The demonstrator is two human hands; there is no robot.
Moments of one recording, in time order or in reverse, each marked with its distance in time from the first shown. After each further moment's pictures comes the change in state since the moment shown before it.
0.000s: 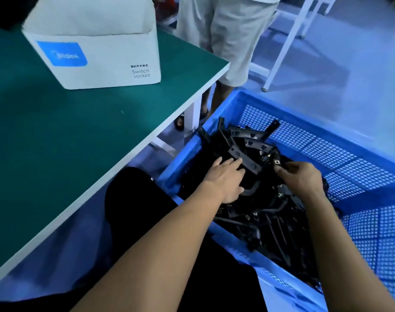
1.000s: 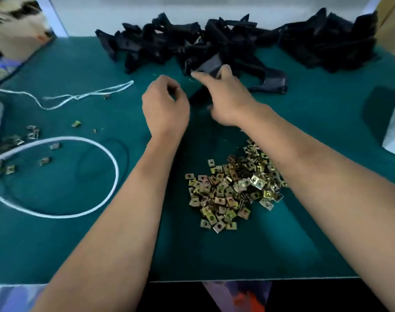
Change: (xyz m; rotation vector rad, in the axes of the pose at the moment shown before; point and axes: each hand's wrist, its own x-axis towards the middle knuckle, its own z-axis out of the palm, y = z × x) left_hand -0.504 -0.314 -0.039 -0.394 1.668 -1.386; right_hand -0.379 -0.586 0.236 -0.335 -0.407 -1.648
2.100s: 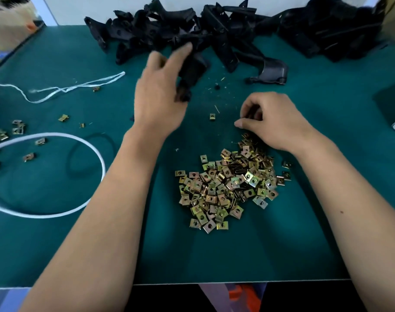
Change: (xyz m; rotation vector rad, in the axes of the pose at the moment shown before) left_hand 0.001 0.012 -0.021 0.302 -0.236 0.386; right_hand -0.081 0.071 -0.003 0.340 0.078 0.054
